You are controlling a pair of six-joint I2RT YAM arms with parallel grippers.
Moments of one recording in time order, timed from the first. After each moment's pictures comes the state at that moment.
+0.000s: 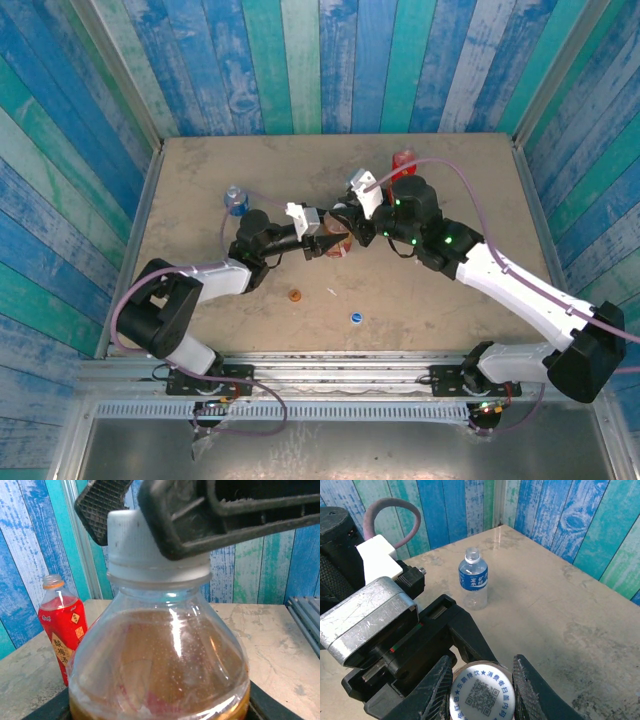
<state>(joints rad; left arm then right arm) -0.52 1.53 0.58 1.04 0.77 0.07 0.75 1.26 1.08 -0.18 -0.19 -0.07</state>
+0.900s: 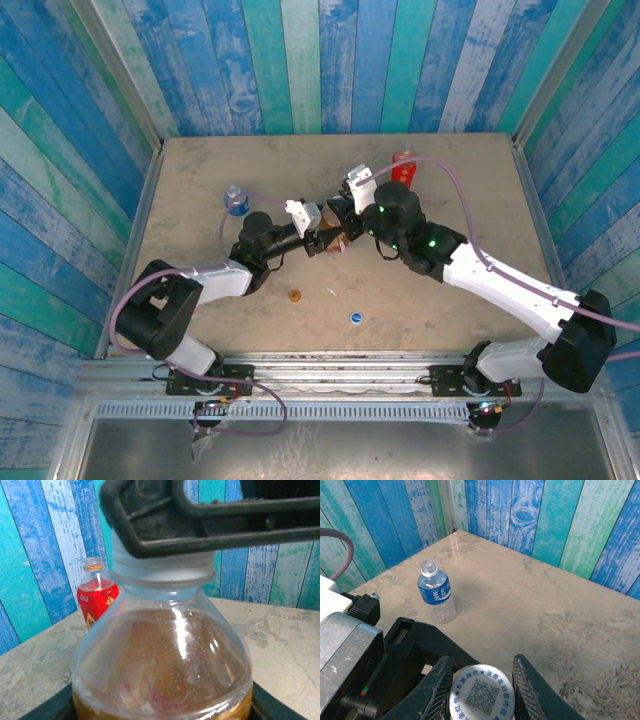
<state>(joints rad) -0.54 1.51 0.57 0.99 0.58 0.05 0.82 1.32 1.09 -0.10 0.10 0.10</state>
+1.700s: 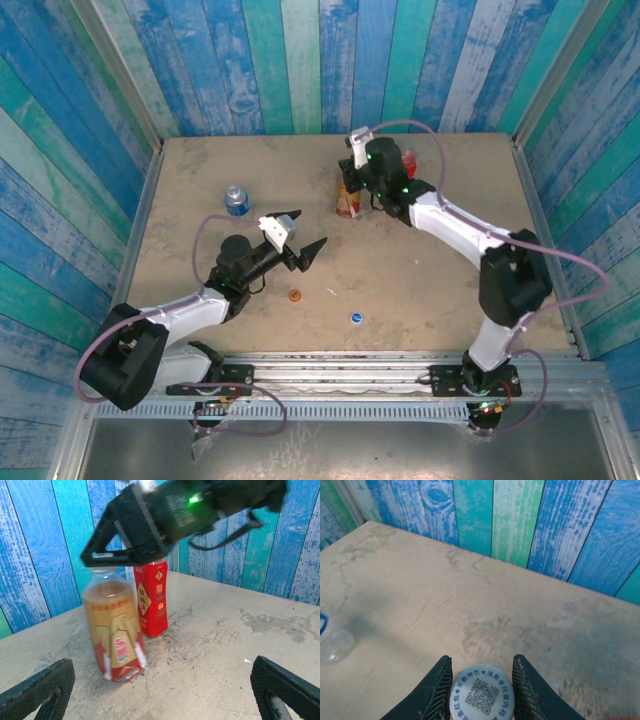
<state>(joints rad) -0.52 1.22 0.35 0.89 0.36 0.04 0.56 1.80 1.41 -0.02 0.06 0.06</state>
